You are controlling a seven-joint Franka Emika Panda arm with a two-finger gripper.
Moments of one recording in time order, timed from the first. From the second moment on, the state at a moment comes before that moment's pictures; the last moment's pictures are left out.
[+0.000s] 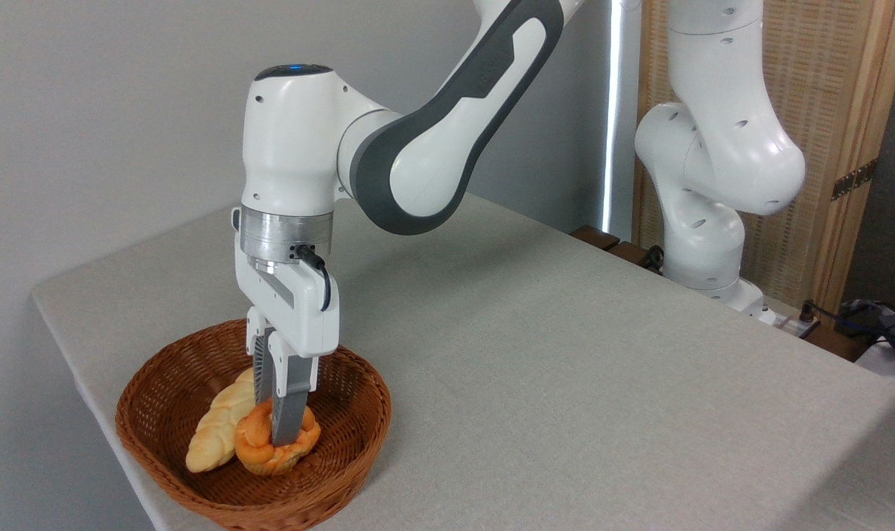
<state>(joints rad) -0.17 0.14 0.03 -2.01 0.16 2.50 0.62</state>
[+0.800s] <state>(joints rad) -0.19 -0.12 0.04 -2.00 -0.07 2.08 0.62</state>
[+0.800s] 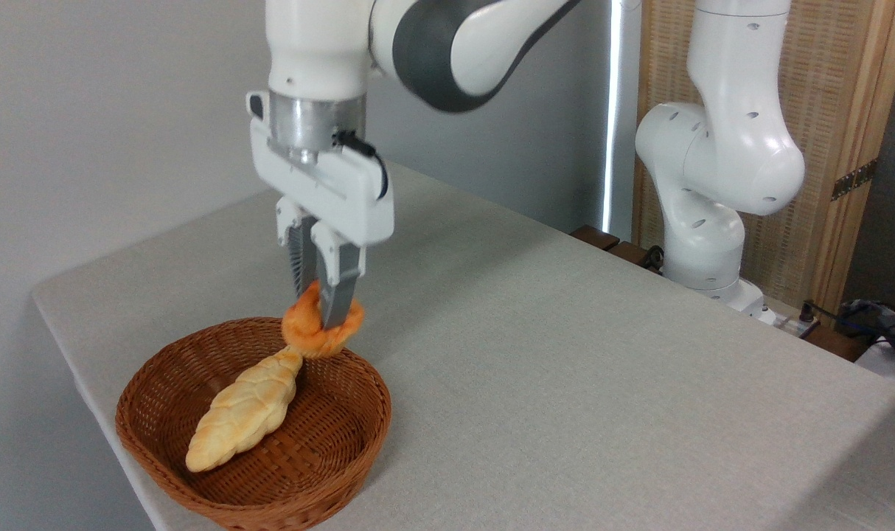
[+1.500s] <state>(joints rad) -0.19 -0.18 0.04 -2.16 -0.07 1.99 0.70</state>
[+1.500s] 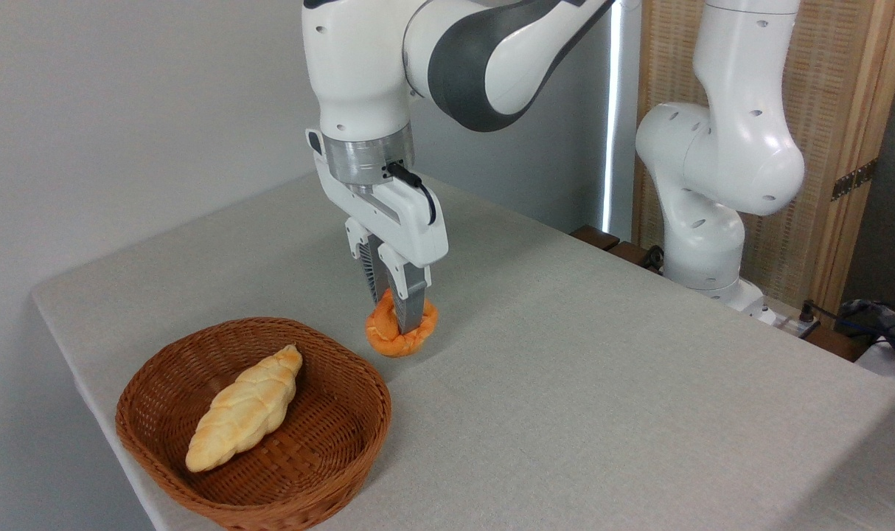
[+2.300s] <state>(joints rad) -0.19 -0.18 0.04 -2.23 -0.04 1.99 0.71</state>
